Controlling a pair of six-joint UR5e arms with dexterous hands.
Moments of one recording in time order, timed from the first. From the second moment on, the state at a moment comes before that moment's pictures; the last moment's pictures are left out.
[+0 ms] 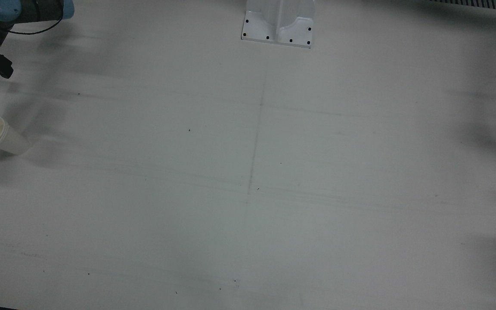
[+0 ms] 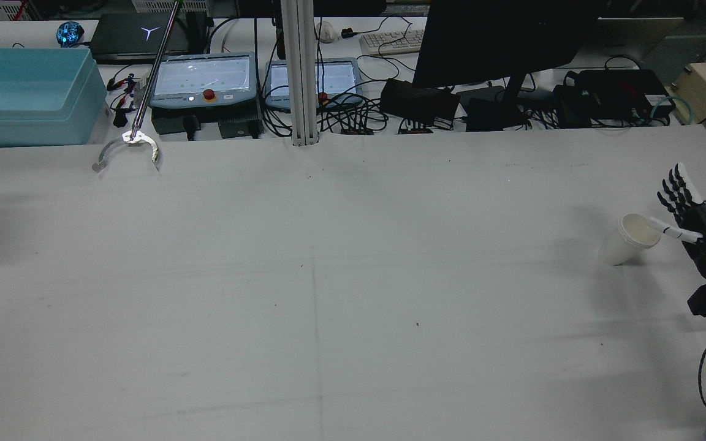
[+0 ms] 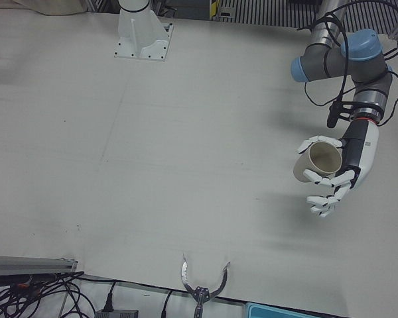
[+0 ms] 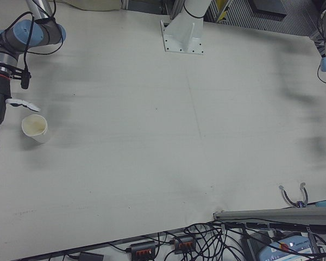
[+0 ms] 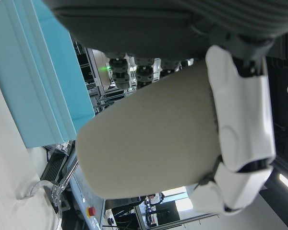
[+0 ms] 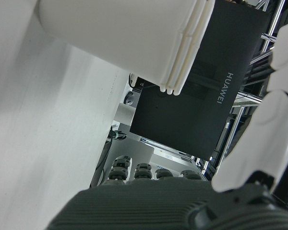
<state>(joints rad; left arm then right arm) -1.27 -1.54 -1.62 -0.19 1.49 0.29 0.79 -1.73 1.43 -2.90 -0.77 -0.27</state>
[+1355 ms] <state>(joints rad) -1.27 -1.51 -1.63 -0.20 1.49 0.29 0.61 -1.69 1.39 -2.91 -0.61 -0.32</state>
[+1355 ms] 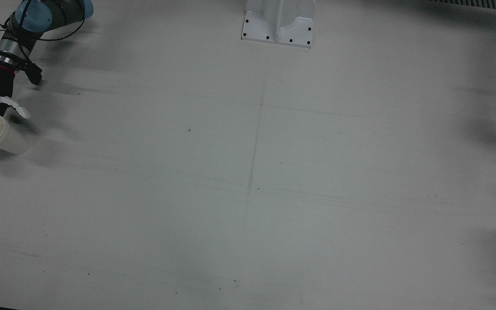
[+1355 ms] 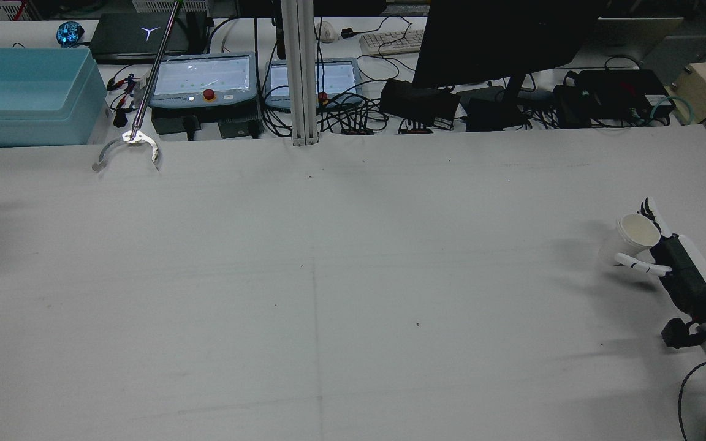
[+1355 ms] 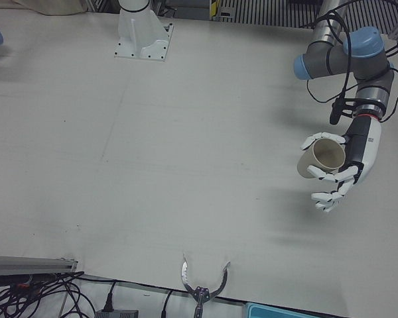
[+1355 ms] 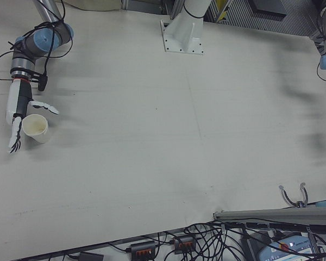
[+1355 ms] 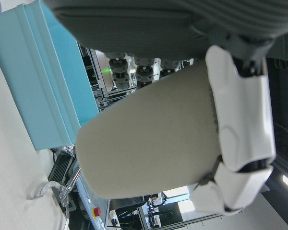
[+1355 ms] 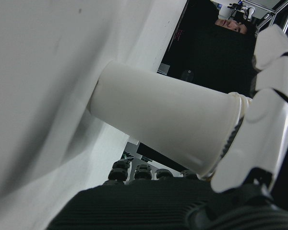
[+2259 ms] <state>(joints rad) -1.26 -1.51 -1.63 -0.19 1.49 0.30 0.62 -1.69 1.34 -2.90 -0.61 -0.32</state>
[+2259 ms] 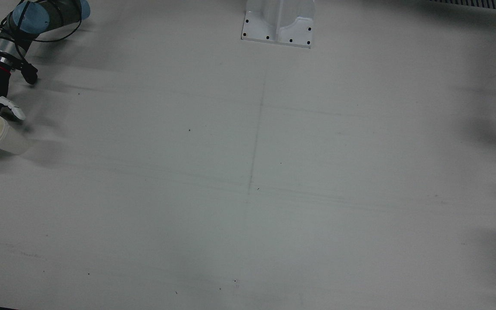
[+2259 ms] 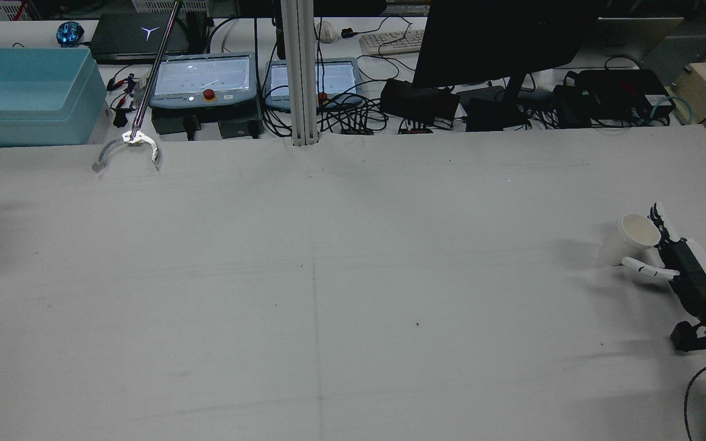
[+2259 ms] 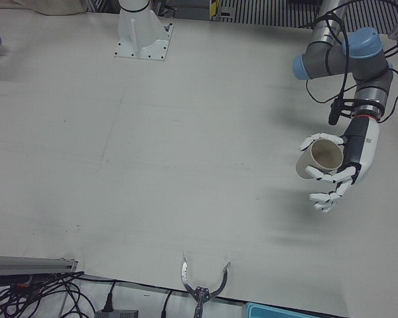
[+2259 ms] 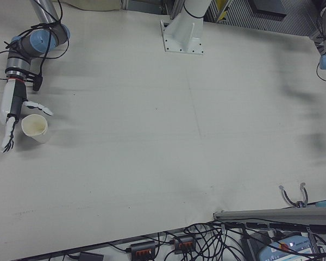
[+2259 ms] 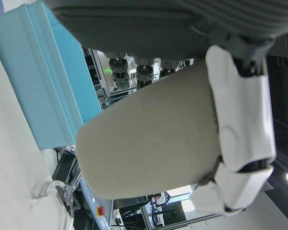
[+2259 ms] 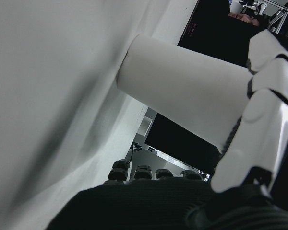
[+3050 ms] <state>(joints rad) -1.26 -1.52 -1.61 -0.18 1.49 0.32 0.66 -1.62 1.30 -2.91 -0.62 -0.33</state>
